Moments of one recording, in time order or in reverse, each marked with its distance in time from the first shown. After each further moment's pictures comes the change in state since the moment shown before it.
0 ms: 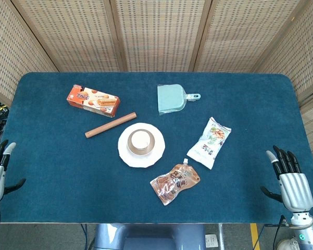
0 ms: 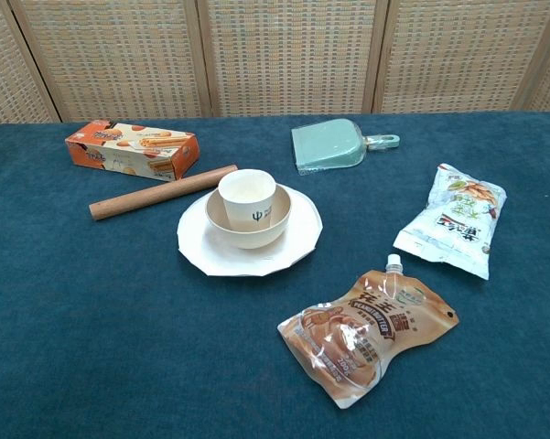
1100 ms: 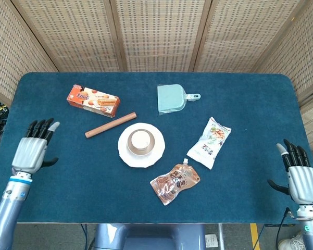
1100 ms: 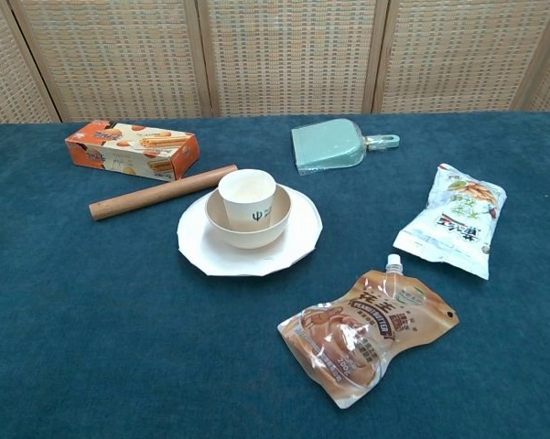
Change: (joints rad) left arm -0.294 -0.027 -0.134 -0.086 -0.148 -0.328 0.216; right arm 0.025 0.001 0.052 0.044 0.100 -0.059 0.056
